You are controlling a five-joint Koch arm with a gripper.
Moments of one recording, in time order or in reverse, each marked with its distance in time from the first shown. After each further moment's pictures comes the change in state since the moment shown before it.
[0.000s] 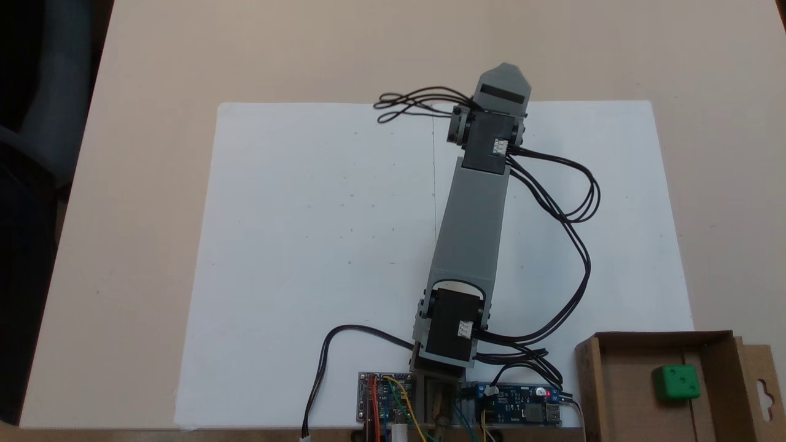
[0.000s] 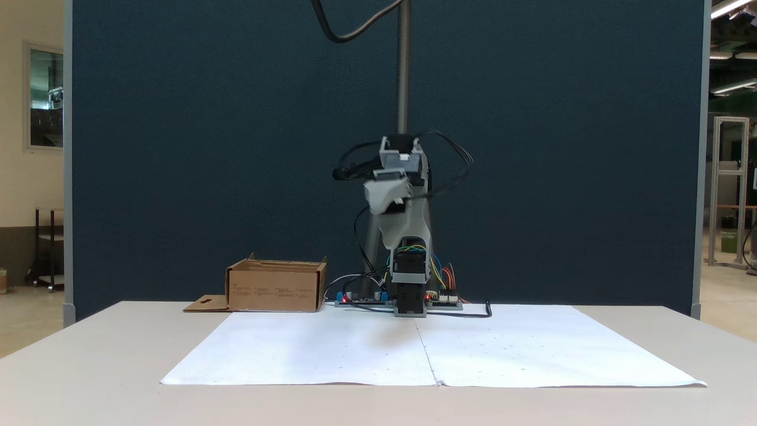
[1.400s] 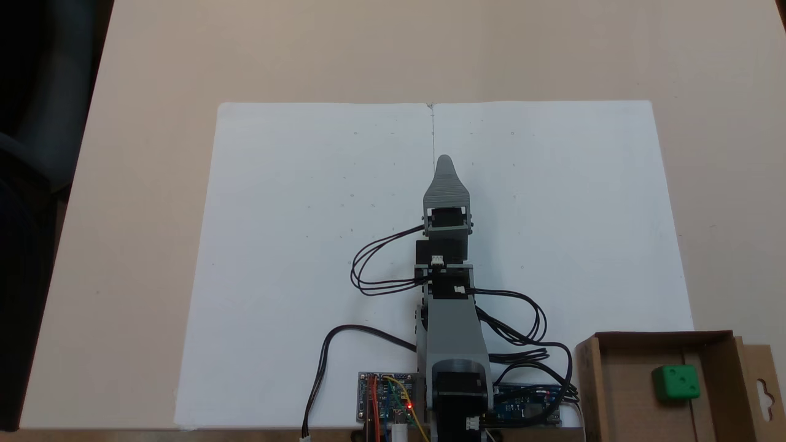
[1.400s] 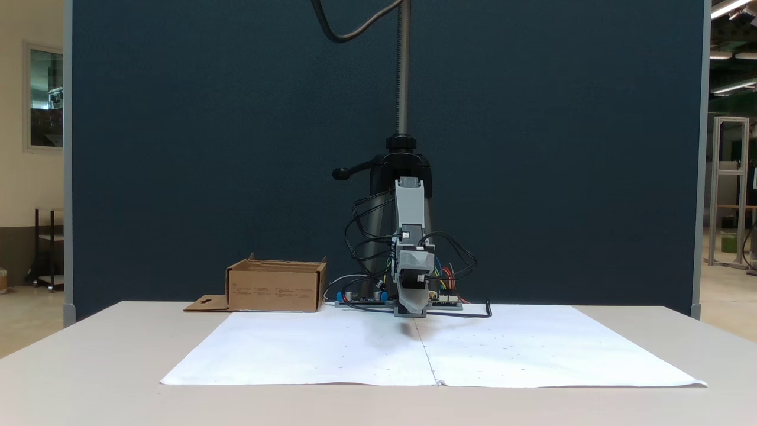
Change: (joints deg) arm -9.7 23.3 77.7 -86.5 -9.3
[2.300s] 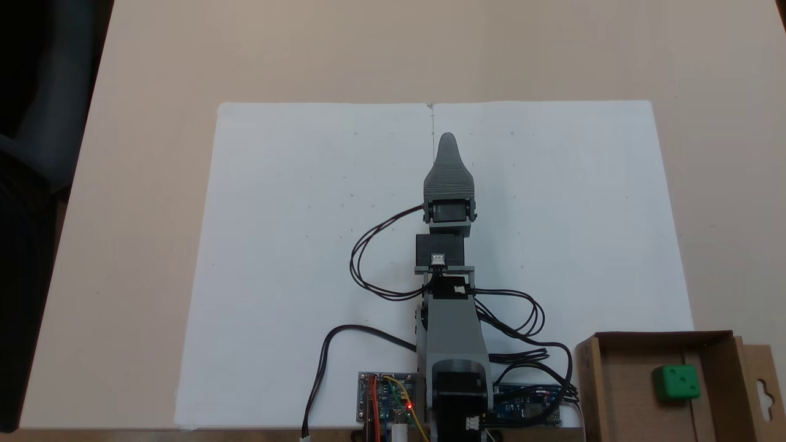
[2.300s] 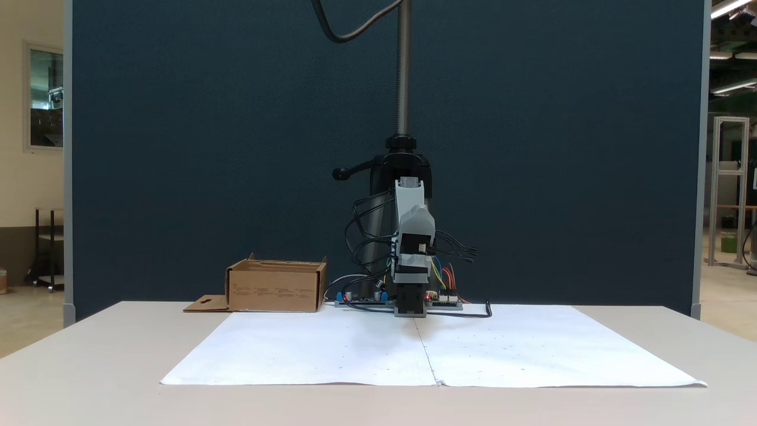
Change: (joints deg) arm 0.0 0.0 0.1 -27.3 -0.2
